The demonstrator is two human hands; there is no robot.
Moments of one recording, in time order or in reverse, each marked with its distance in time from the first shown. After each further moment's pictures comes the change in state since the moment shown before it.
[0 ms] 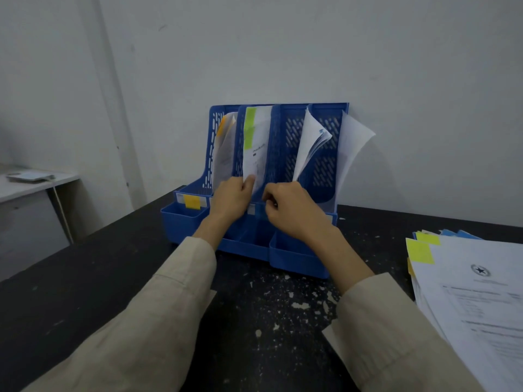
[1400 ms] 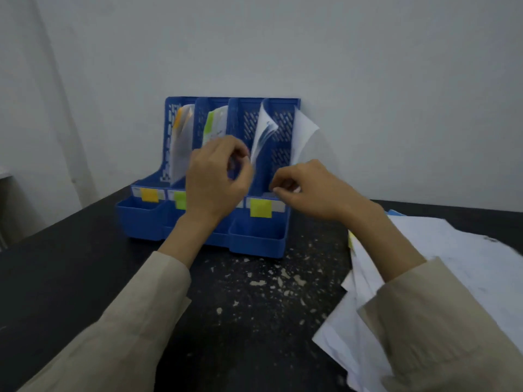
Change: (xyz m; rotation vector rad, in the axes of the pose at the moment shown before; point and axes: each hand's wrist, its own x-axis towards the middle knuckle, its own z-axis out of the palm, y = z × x) left_hand -0.058 0.070 -0.028 -0.156 0.398 0.666; right_hand -0.053 0.013 -0.096 -0.060 -0.126 0.020
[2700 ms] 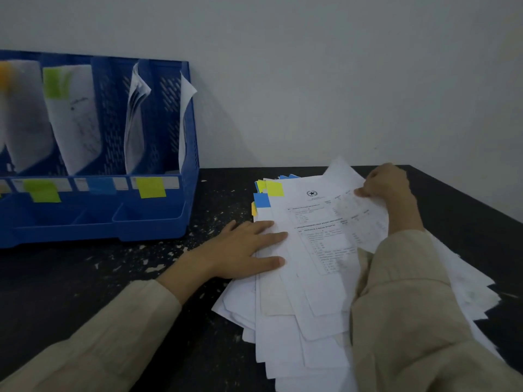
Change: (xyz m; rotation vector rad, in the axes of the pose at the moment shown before) left_hand -0.091 0.115 0.107 -0.123 -1.425 0.130; right_hand -0.185 0.179 -0.080 -0.067 0.241 1.339
